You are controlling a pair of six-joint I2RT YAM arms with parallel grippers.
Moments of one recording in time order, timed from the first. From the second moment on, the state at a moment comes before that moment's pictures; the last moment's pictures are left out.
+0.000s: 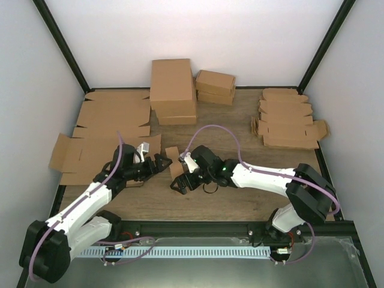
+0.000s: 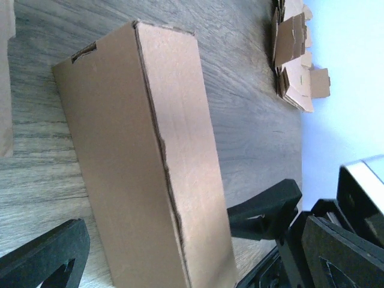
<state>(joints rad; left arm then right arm) -0.41 0.93 0.42 -0.13 0.52 -0.86 0.97 1.50 0.85 -0.15 -0.35 0.43</state>
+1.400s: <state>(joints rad) -0.70 1.45 0.96 -0.63 -0.05 -0.81 0.99 0.93 0.58 -0.22 0.22 0.65</state>
